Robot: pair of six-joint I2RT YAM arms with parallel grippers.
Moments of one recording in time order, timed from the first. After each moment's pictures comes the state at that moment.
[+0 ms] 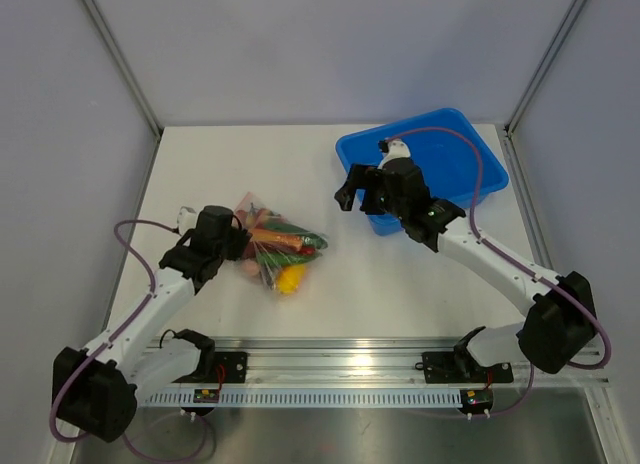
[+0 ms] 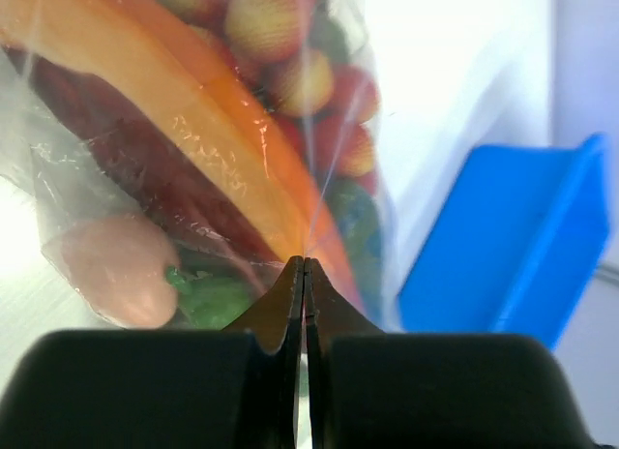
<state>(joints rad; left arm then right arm) -0.37 1.01 0.69 -0.47 -0.25 -1.40 0.60 1.35 1.08 -0.19 0.08 0.56</state>
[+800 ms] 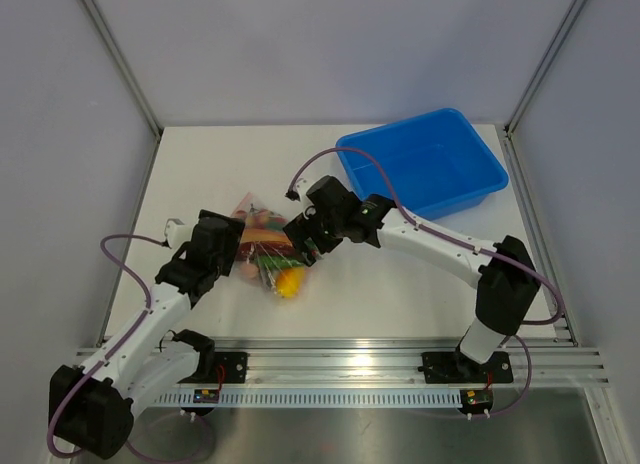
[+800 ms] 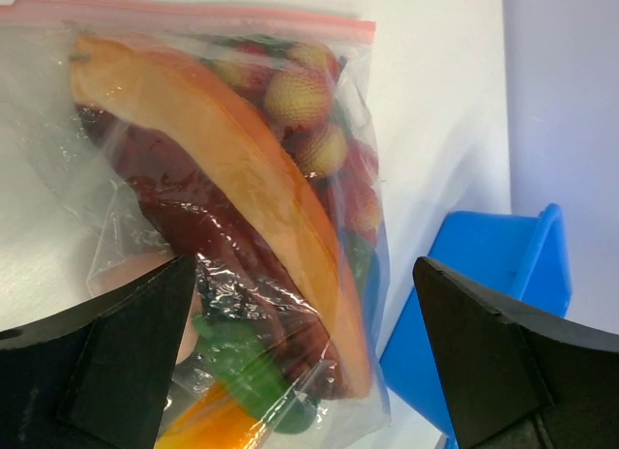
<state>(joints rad) -0.36 0.87 0.57 -0.43 -0.41 -1.46 0.91 1.68 1.42 -0.58 -0.09 0.15</state>
